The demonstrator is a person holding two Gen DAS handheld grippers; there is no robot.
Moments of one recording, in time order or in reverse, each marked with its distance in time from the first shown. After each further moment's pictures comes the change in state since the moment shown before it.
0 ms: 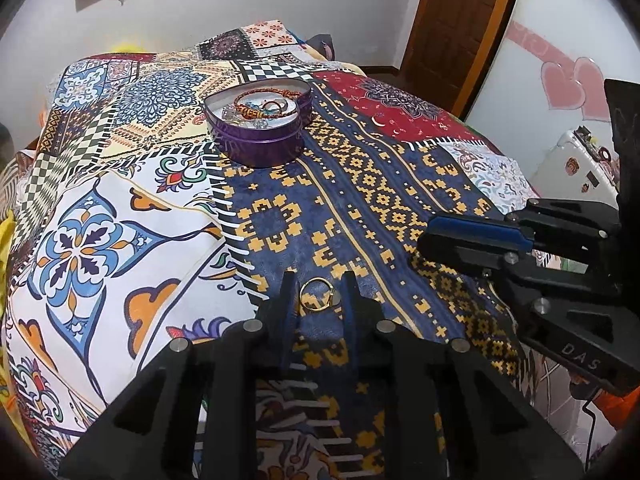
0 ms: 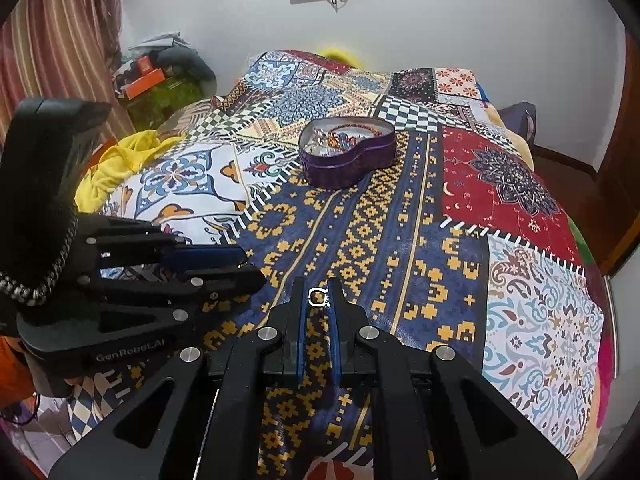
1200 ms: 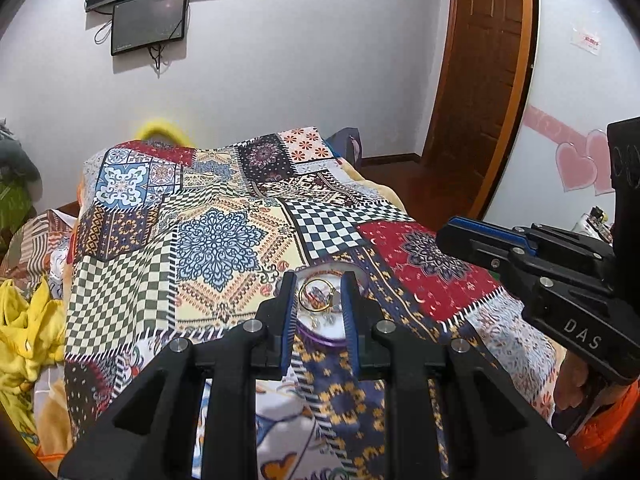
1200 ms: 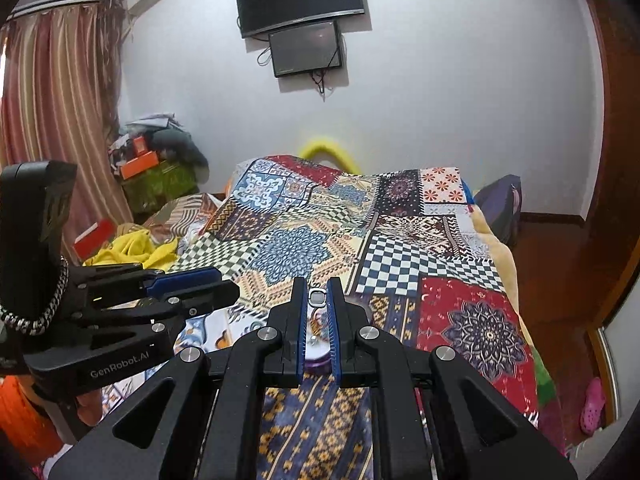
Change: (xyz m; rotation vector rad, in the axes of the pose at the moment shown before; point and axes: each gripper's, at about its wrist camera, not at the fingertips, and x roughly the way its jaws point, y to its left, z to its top) left arm -0.059 0.043 0.105 -0.026 -0.307 0.081; right arm -0.033 -0.010 0.108 0.022 -0.297 -0.037
